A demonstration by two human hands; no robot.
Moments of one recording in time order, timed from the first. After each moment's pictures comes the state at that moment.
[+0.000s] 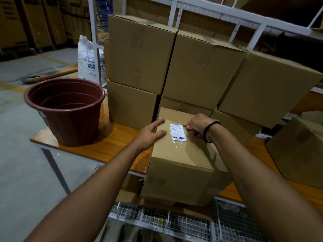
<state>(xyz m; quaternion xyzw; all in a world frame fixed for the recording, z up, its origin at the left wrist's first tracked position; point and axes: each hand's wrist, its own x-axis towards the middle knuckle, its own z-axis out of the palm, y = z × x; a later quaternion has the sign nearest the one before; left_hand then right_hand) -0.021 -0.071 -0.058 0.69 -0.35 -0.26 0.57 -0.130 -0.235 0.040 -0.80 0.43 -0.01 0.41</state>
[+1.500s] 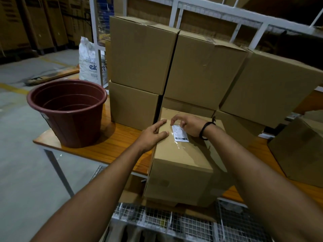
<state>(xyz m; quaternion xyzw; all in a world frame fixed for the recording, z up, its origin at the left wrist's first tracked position) -0.020 -0.070 -0.059 0.70 -0.36 -0.25 0.57 -0.116 -0.231 0.035 -0.97 0.16 0.06 0.16</state>
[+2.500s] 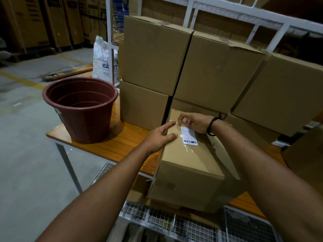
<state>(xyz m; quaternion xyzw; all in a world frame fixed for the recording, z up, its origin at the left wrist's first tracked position) -0.020 -0.069 -0.061 0.70 -0.35 -0.25 0.56 -0.090 -0.242 0.042 -0.97 0.12 0.14 0.14</state>
